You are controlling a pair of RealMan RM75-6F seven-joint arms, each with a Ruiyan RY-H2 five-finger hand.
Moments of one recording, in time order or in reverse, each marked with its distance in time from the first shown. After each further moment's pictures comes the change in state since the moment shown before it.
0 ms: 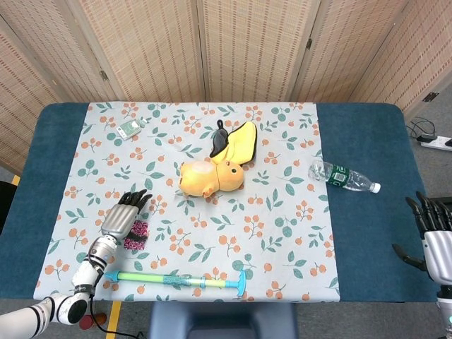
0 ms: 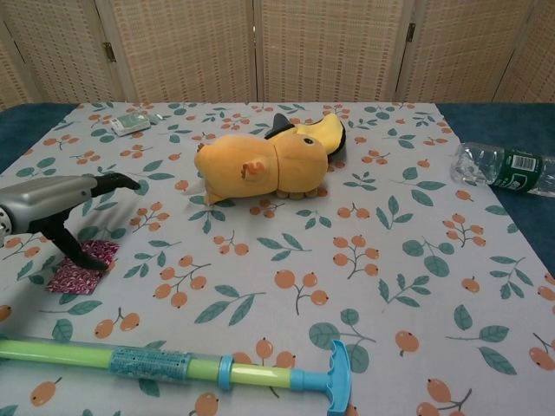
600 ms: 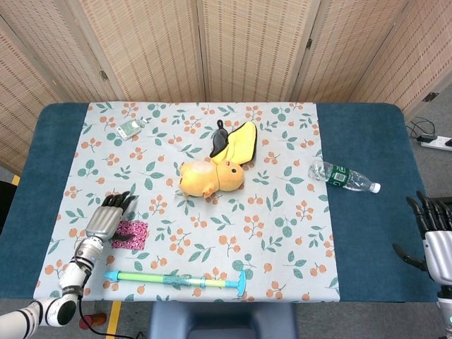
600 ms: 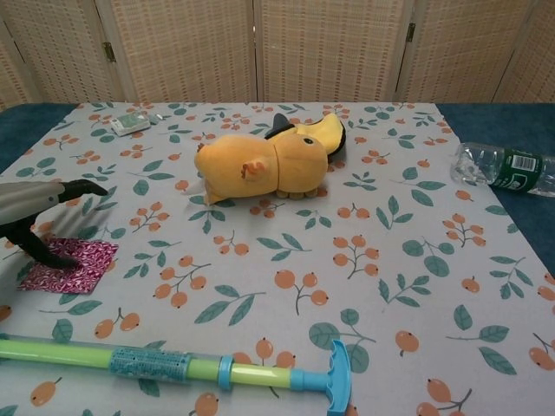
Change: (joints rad) left arm 0.032 0.047 0.021 0.022 -0.050 -0.004 0.013; right arm -0.002 -0.005 0.001 0.010 -0.005 0.008 0.012
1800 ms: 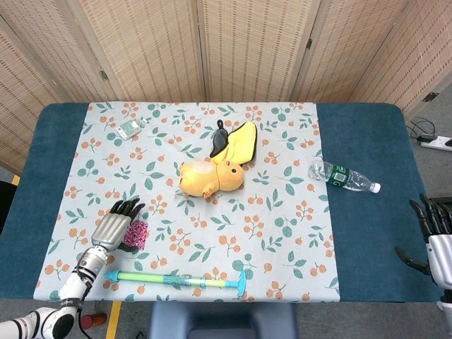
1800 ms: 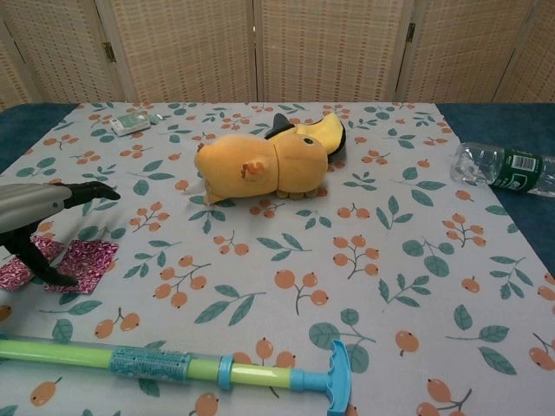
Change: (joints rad) left arm 0.019 0.055 0.041 -0.178 0.053 0.067 0.086; right arm -0.018 -0.001 -0.008 0.016 -0.016 0.024 0.027
